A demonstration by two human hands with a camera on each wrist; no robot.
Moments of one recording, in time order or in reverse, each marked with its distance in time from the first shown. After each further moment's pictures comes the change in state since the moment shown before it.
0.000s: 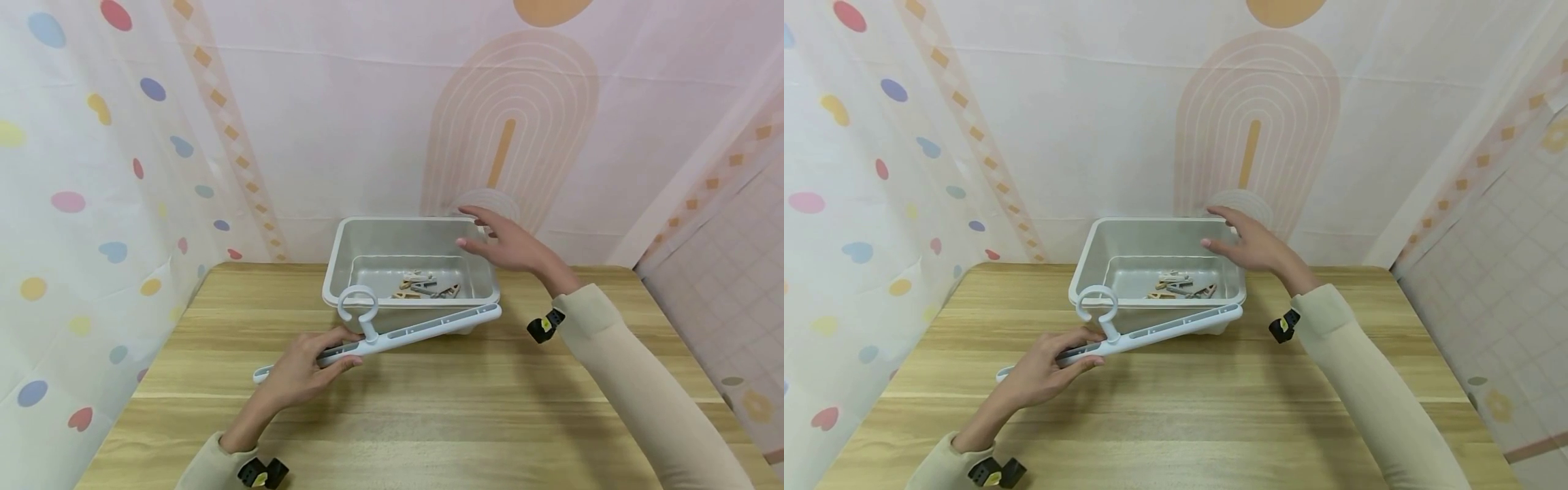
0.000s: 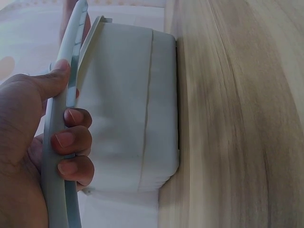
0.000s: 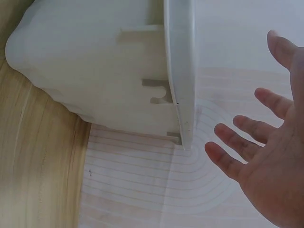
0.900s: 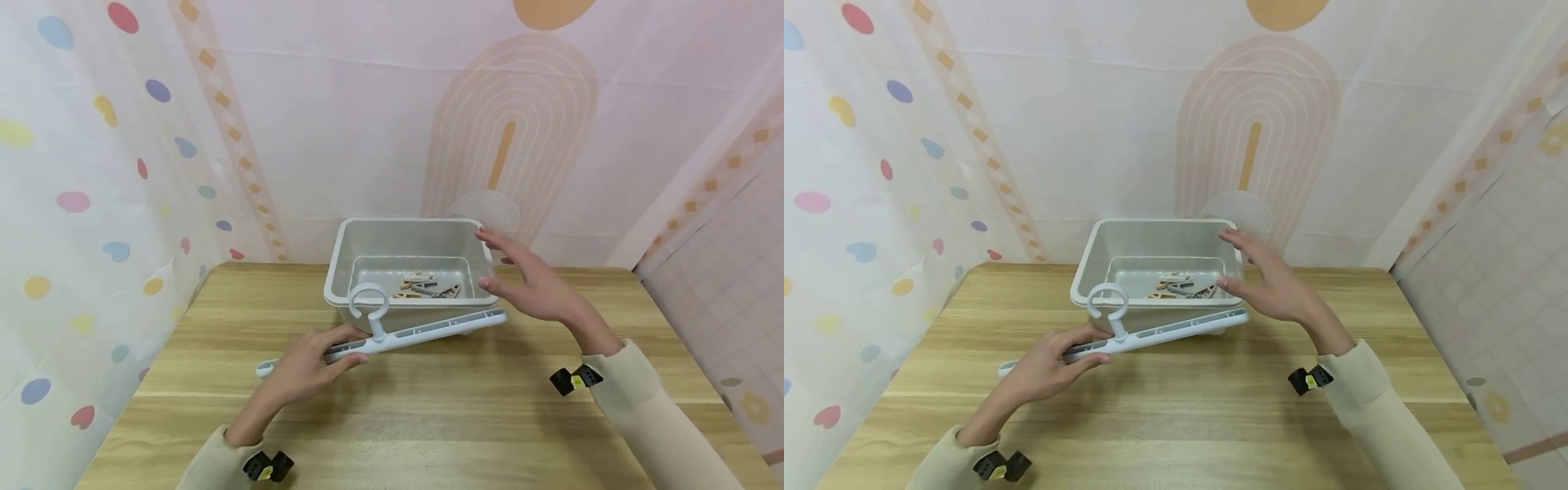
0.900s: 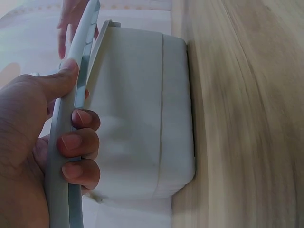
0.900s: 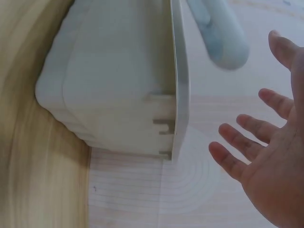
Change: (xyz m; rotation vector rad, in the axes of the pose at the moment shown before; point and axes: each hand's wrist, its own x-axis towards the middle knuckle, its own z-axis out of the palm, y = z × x) left_hand 0.013 0.010 -0.003 0.068 -0.059 -0.055; right_hand -0.072 -0.008 0.015 0.029 0.112 -0.119
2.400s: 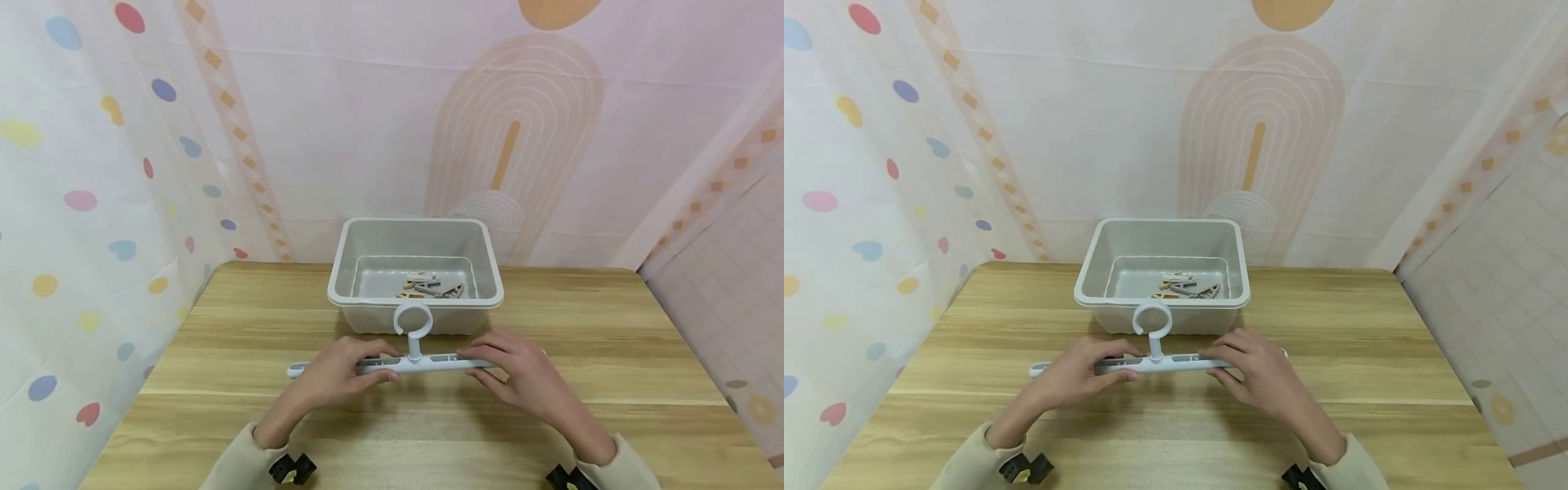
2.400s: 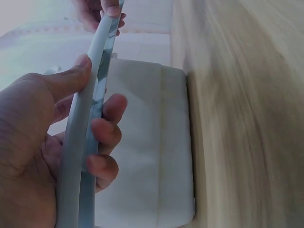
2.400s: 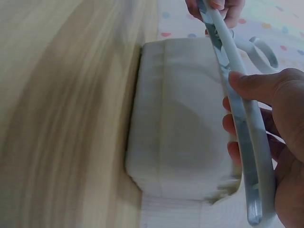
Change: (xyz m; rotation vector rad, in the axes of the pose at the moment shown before) left_hand 0.013 0.024 0.022 -0.064 -0.142 0.126; right_hand -0.079 -0.015 0.090 -0.289 0.233 -0.436
